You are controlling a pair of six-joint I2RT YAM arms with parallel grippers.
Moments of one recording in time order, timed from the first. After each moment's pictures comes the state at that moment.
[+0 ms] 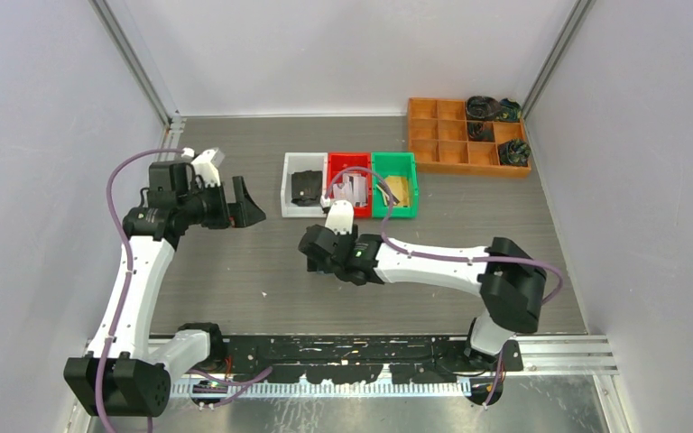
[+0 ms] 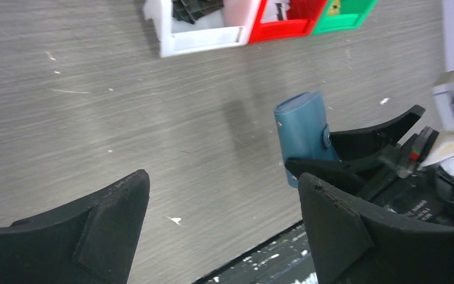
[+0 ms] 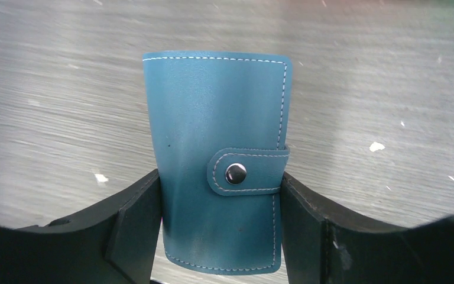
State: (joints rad) left arm -0.01 1.04 1.06 -0.78 0.50 -0.15; right arm 1.16 1.65 1.16 -0.46 0.53 0.91
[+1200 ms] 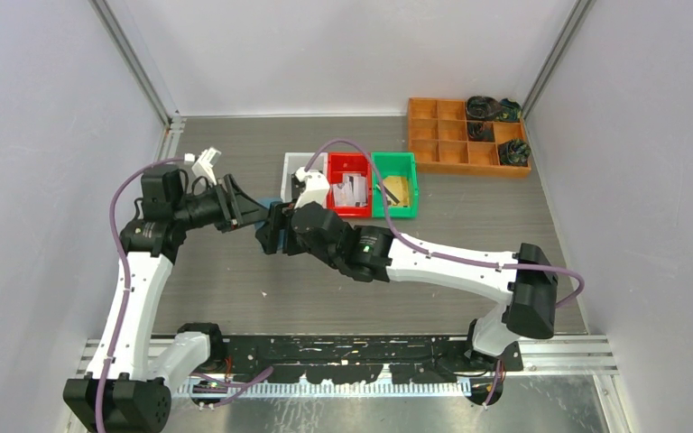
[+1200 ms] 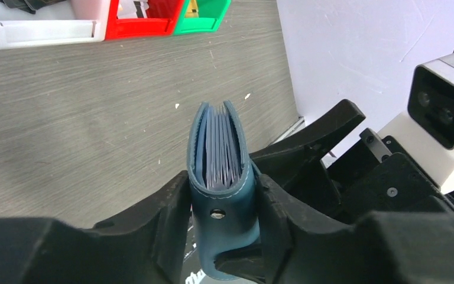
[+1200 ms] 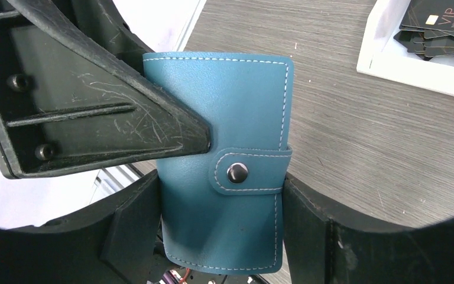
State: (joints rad) left arm -0.01 0.95 1.01 -0.64 0.86 -0.53; right arm 1.22 1.56 1.34 -0.17 0.39 0.78
